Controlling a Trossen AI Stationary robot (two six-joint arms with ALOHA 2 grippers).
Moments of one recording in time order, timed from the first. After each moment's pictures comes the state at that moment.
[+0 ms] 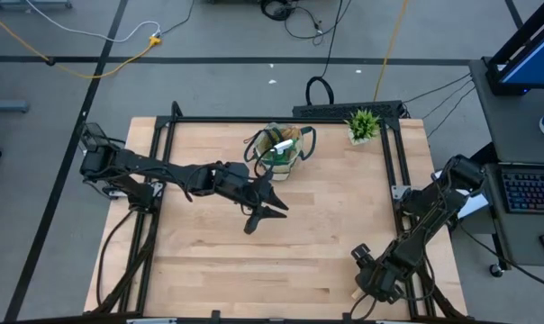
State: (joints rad) left arm -0.07 1.54 1.06 0.19 0.26 -0.08; right arm 0.95 1.54 0.80 -0.55 -0.07 0.42
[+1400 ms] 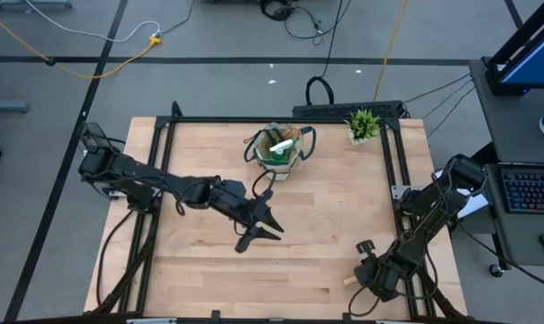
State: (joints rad) left arm -0.20 1.54 1.06 0.18 0.26 -0.08; right arm 0.98 1.53 0.72 -0.53 0.03 0.67
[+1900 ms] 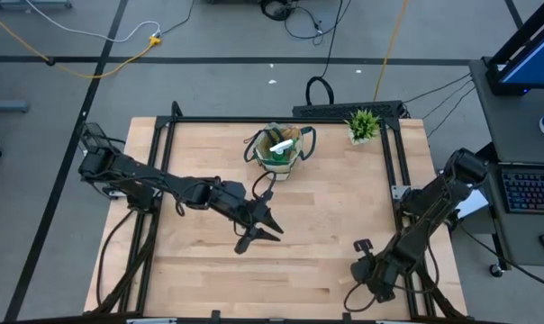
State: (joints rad) left arm -0.21 1.54 1.06 0.18 0.26 -0.09; right arm 0.92 1.46 0.79 -0.52 0.02 0.70
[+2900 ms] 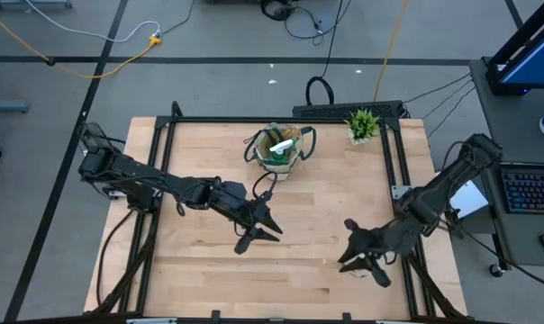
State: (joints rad) left arm -0.20 1.54 1.06 0.16 0.26 -0.11; right arm 0.72 1.11 0.88 -0.26 0.11 0.58
